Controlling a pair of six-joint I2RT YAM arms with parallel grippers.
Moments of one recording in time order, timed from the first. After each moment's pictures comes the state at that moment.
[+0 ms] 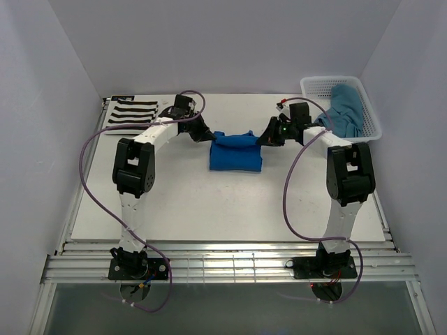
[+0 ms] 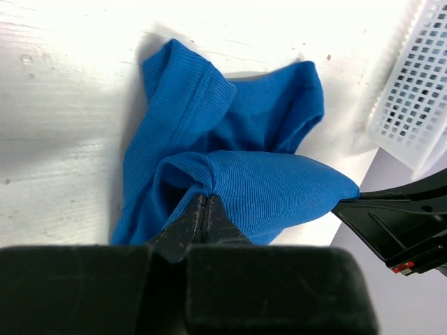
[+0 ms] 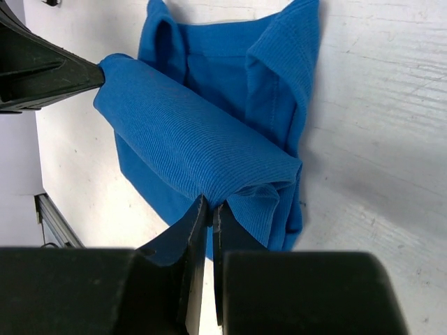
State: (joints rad) left arm -0.29 2.19 1.73 -0.42 0.43 -0.81; right arm 0.20 1.96 1.37 -0.18 -0.64 0.44
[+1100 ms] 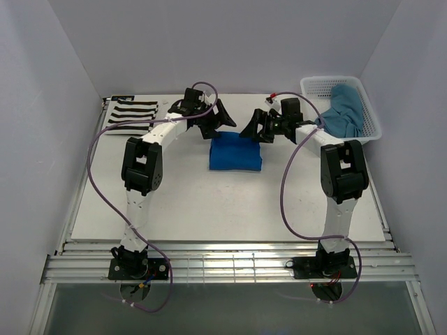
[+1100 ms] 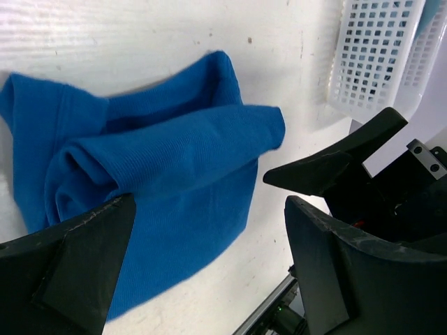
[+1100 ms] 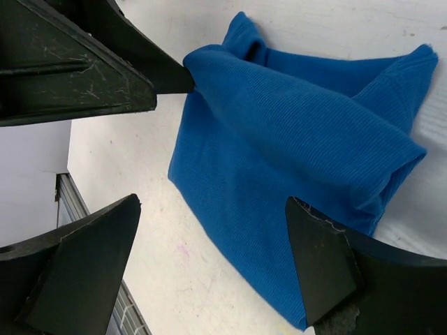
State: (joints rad) left arm -0.35 2.25 1.89 -0.41 0.51 -0.75; right arm 0.26 1.98 1.41 -0.08 -0.73 0.46
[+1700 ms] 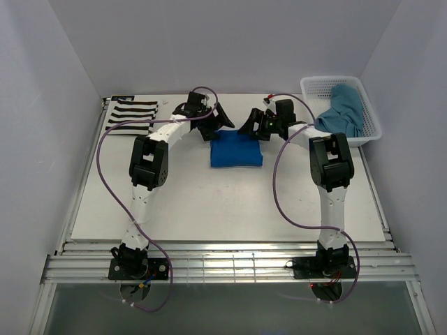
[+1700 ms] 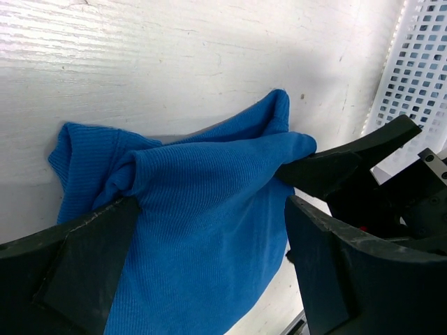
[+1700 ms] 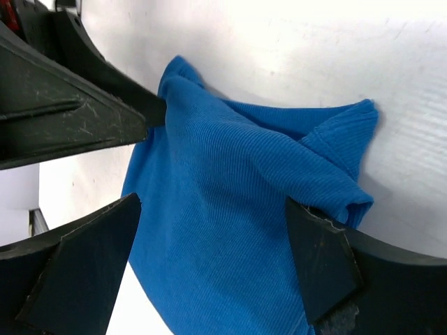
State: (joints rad) left arm -0.34 2.44 2.03 -0.39 0.42 -0.79; right arm 0.26 2.24 1.59 -0.01 -0.67 0.48
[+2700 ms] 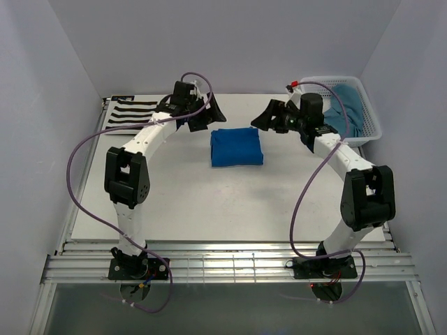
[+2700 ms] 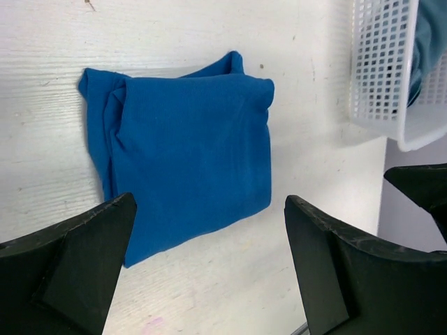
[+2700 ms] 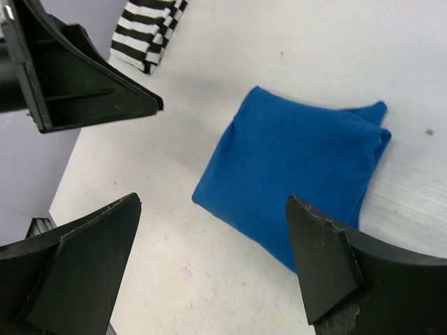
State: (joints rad) left arm -0.35 2.05 1.81 -0.46 0.30 -0.62; right arm 0.23 1.70 1.28 0.05 -0.60 0.45
